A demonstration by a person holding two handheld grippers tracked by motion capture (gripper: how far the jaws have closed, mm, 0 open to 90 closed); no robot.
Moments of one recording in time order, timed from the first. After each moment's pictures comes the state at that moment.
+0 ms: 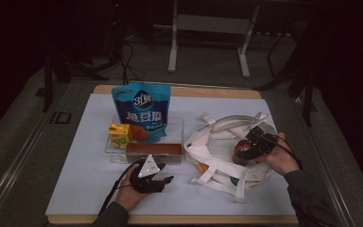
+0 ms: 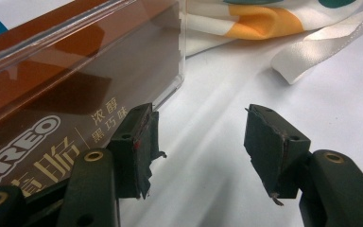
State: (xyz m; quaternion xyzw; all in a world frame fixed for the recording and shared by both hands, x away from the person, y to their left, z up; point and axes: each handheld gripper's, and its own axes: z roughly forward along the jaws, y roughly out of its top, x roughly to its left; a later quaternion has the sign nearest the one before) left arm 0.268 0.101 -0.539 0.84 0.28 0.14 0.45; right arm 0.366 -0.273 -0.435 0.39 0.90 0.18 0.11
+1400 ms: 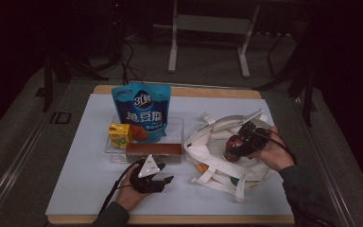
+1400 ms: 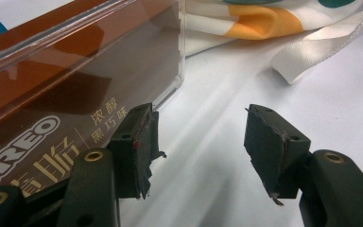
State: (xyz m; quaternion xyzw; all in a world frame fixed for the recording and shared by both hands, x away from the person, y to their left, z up) left arm 0.268 0.101 -0.539 0.84 0.28 0.14 0.45; right arm 0.363 -0.242 -0.410 0.36 0.91 0.19 0.11
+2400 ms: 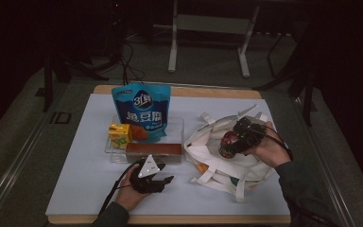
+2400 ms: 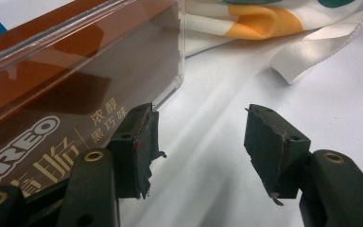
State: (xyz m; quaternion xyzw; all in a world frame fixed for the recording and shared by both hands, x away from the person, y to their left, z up) left arm 0.268 0.101 -0.539 0.84 0.28 0.14 0.45; right arm 0.365 -0.225 -0.395 0.34 0.91 0.20 0.11
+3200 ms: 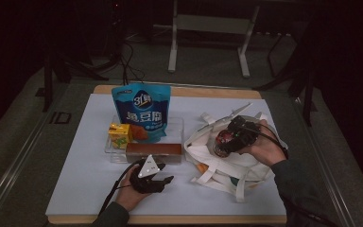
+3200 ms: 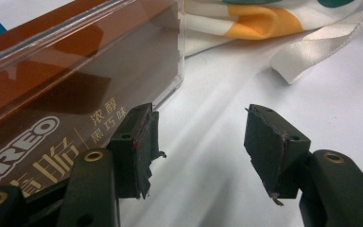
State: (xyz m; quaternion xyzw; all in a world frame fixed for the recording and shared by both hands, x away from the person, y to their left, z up) left arm 0.268 0.101 -0.538 0.84 0.28 0.14 0.45; right arm 0.363 -0.207 -0.388 0.32 0.92 0.21 0.11
